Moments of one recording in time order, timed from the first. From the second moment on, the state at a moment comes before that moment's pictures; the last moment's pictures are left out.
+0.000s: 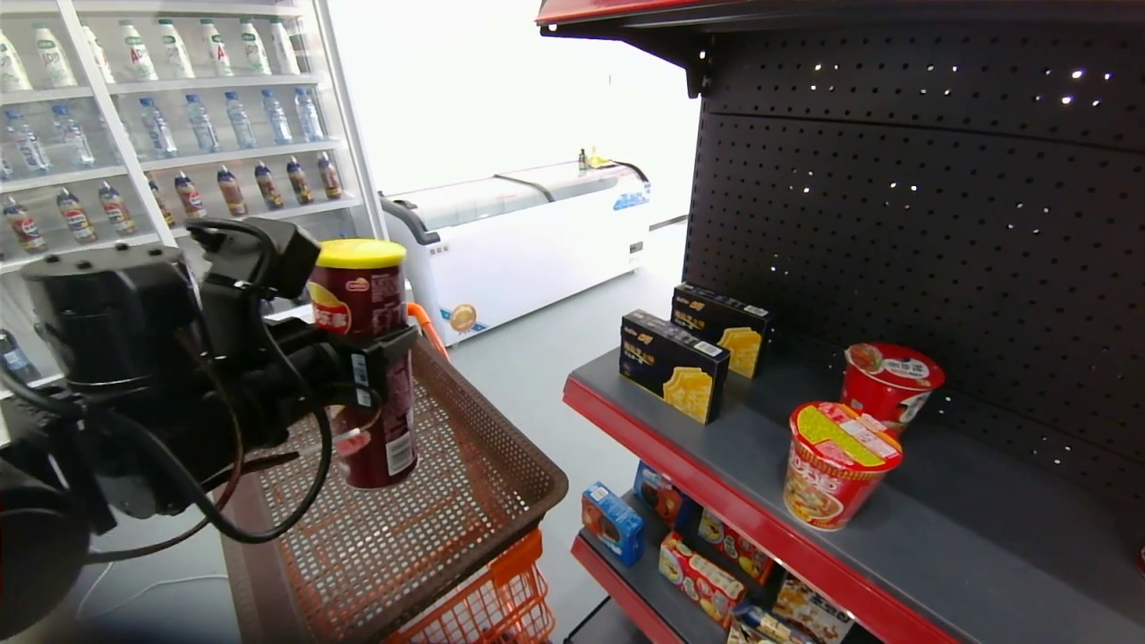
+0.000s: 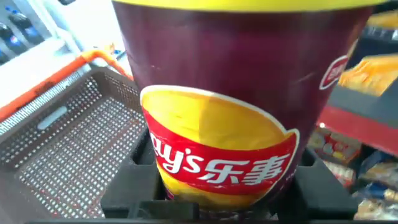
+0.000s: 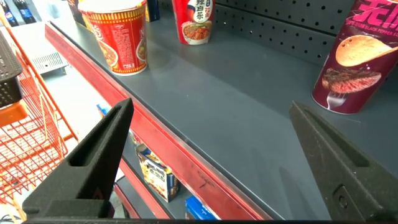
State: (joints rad) left arm -0.30 1.54 -0.67 -0.73 0.08 0.02; right arm -0.01 0.00 0.00 0.01 -0.01 0.00
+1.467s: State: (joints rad) left arm -0.40 1.23 -0.36 -0.86 -0.07 0.02; right arm -0.01 0.00 0.00 0.01 -0.01 0.00
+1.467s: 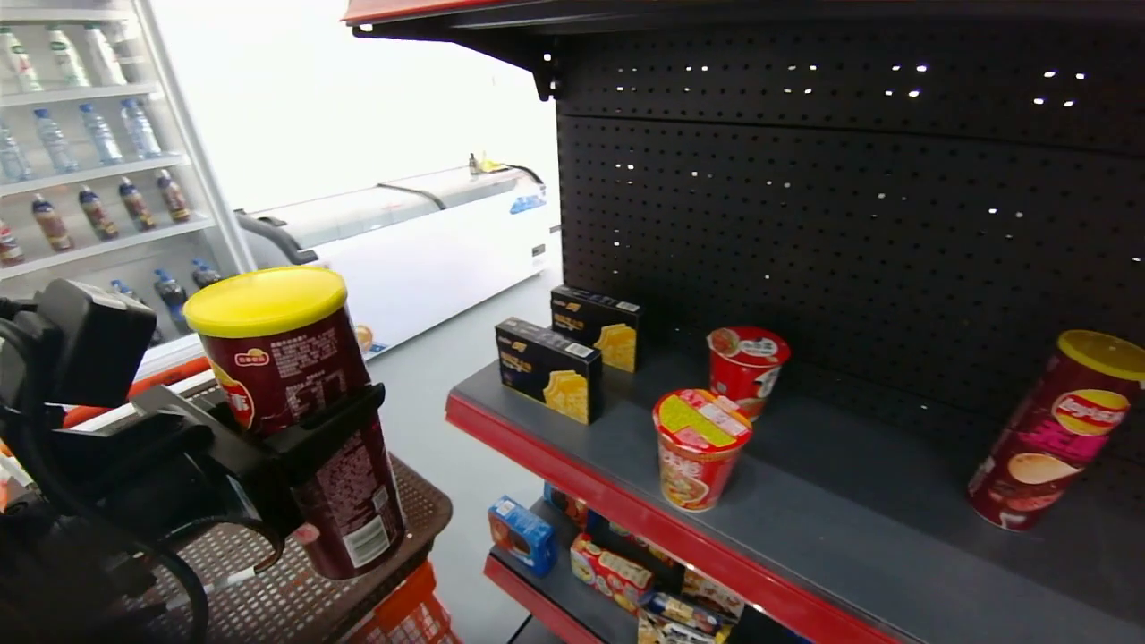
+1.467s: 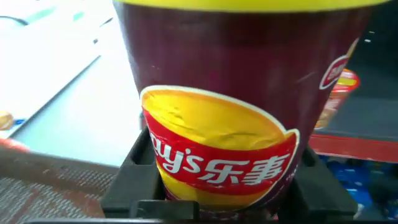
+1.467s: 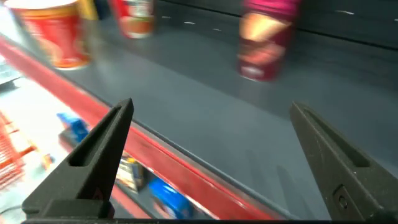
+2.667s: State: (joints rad) left arm -0.37 0.85 -0.26 -0.62 0.00 0.07; right arm -0.01 0.00 0.00 0.01 -0.01 0.00
